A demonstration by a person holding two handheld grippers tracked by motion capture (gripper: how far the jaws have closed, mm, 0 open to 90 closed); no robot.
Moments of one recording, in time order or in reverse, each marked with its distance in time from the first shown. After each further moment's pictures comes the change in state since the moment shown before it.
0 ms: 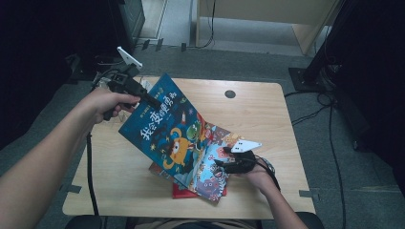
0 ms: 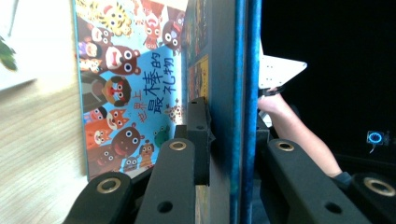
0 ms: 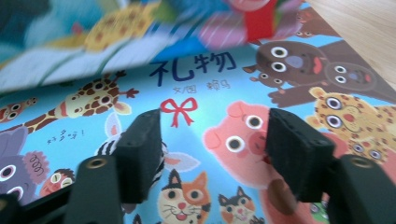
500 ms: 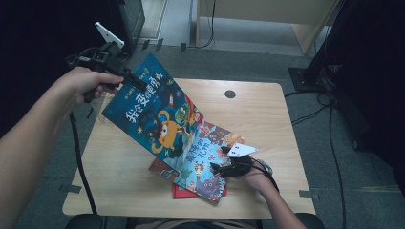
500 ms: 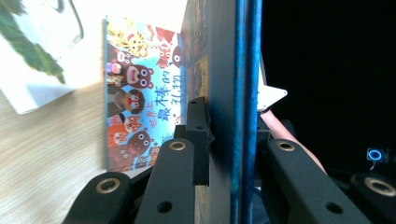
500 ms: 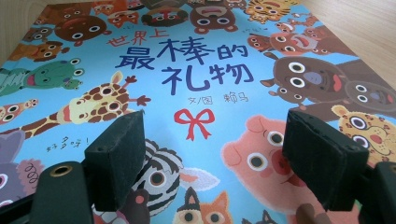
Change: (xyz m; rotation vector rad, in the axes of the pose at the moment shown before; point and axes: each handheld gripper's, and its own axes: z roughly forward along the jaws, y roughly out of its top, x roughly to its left) left arm -0.009 0.010 -0.064 -0.067 0.037 -0.025; right arm 0.010 -0.005 0.010 -0.060 -0.014 -0.043
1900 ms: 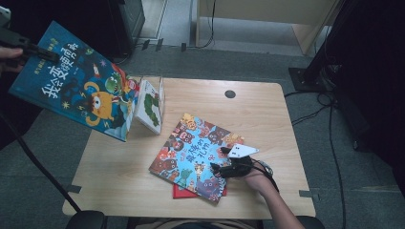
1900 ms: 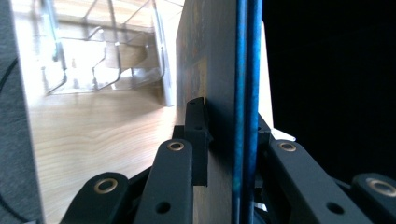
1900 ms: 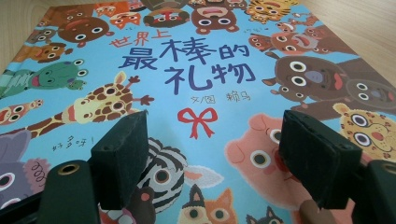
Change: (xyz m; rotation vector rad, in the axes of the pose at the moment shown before) left arm 0.088 -0.052 -0.178 -0.274 0.065 -0.179; right arm 0.002 -0.001 -0.002 -0.005 -0.003 0.009
